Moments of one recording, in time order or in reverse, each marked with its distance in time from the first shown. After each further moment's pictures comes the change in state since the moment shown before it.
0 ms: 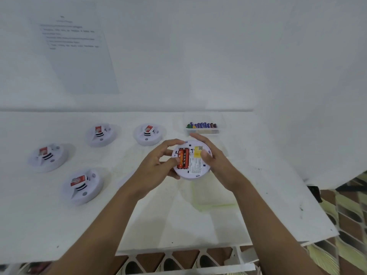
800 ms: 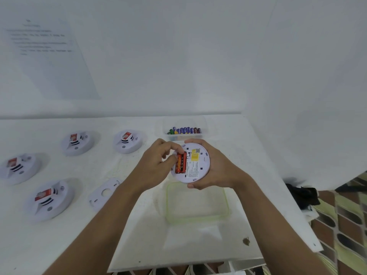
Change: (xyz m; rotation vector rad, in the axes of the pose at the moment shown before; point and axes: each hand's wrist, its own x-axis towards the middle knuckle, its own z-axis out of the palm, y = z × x) left_hand 0.059 0.010 0.058 0.513 0.069 0.151; right_hand 0.002 0.000 -0.084 -0.284 -0.100 -0.087
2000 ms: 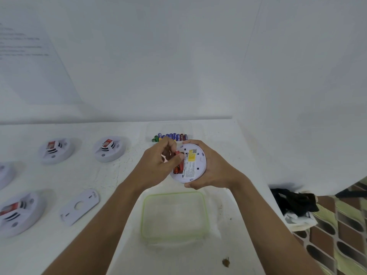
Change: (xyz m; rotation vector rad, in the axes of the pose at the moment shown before) left_hand 0.047 0.012 0.048 -0.085 0.027 0.052; right_hand 0.008 0.031 -0.057 -0.048 0.006 -0.012
